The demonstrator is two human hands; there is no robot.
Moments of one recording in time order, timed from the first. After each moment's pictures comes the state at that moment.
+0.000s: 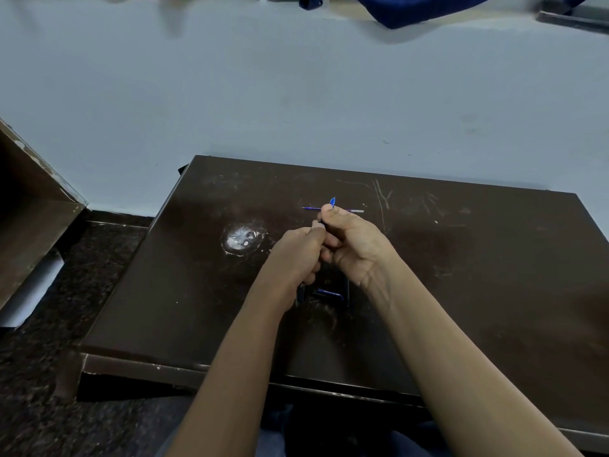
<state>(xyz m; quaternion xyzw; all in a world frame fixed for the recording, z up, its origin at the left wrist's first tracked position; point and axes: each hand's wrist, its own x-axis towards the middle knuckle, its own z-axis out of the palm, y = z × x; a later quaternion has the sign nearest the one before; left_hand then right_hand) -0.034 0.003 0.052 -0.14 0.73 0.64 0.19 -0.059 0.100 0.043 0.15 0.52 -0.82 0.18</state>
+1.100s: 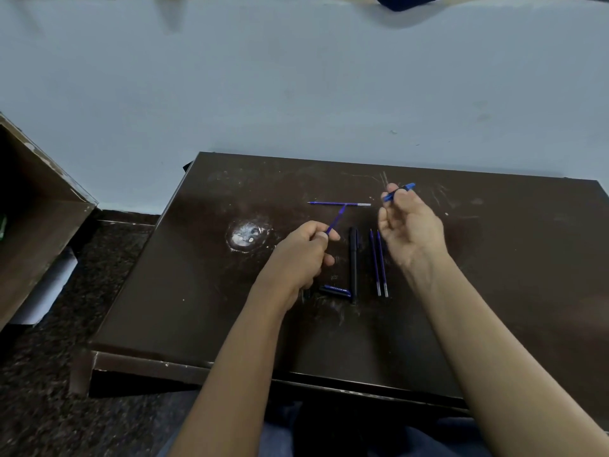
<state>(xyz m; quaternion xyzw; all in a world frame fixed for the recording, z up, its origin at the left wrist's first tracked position) -0.033 -0.001 0.042 -0.12 0.79 0.57 0.20 -0.083 0.153 0.017 0.27 0.38 -0.89 -0.03</state>
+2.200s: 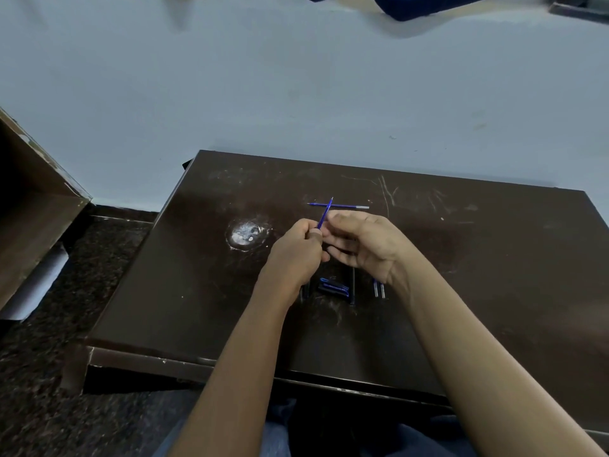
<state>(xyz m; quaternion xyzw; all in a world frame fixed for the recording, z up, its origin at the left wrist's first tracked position) -0.037 -0.005 0.035 -0.13 0.80 0.56 0.15 -0.064 0.122 0.032 0.15 0.59 -0.75 0.24</state>
